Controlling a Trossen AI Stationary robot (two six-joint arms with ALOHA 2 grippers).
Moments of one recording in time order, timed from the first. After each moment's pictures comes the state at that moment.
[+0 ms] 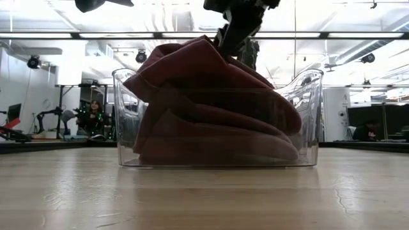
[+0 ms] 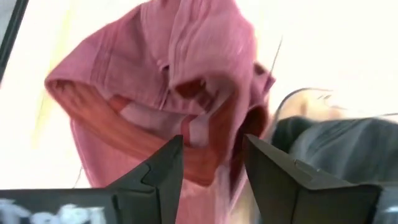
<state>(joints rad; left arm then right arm) -0.23 0.96 1.16 -0.76 -0.50 -0.67 -0.01 1.77 1.55 -0.83 -0.20 -0.11</state>
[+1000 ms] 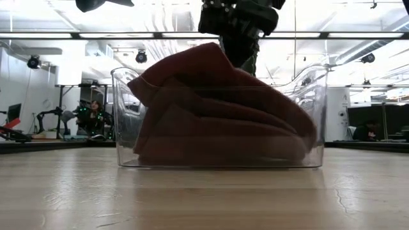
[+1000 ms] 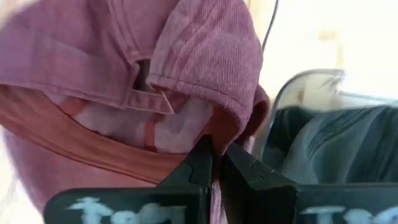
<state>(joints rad) -0.23 0.96 1.16 -0.76 -0.50 -0.66 0.00 1.83 1.51 -0.77 -0.13 -0.10</state>
